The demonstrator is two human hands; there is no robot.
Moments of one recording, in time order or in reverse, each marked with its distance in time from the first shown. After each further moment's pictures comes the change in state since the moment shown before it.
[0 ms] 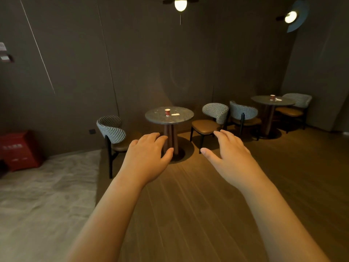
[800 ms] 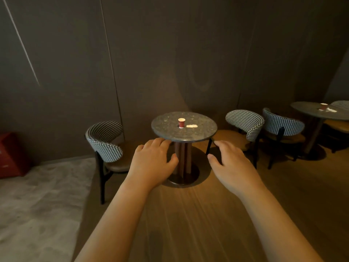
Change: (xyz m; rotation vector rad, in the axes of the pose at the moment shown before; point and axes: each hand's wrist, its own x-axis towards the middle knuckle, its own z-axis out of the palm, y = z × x) left_hand 0.497 -0.222 0.236 -0.053 -0.048 -0.117; right_hand 0.568 0.026 0.217 0.121 -0.054 -0.086
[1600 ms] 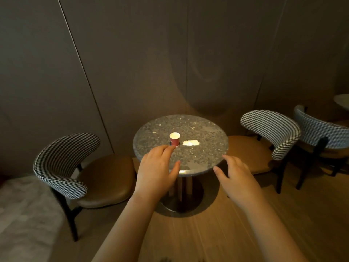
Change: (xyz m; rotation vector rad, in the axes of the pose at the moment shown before) left_hand 0.494 -0.040 0.251 -0.093 0.137 -0.049; right_hand 0.512 0.239 0.135 0.083 -0.148 0.120
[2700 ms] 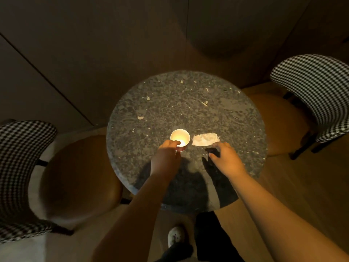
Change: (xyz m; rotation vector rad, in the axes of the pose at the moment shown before) left_hand 0.322 -0.222 0.354 -0.256 -0.488 -0.298; right_hand 0.464 0.103 0.261 0.006 -0.282 0.300
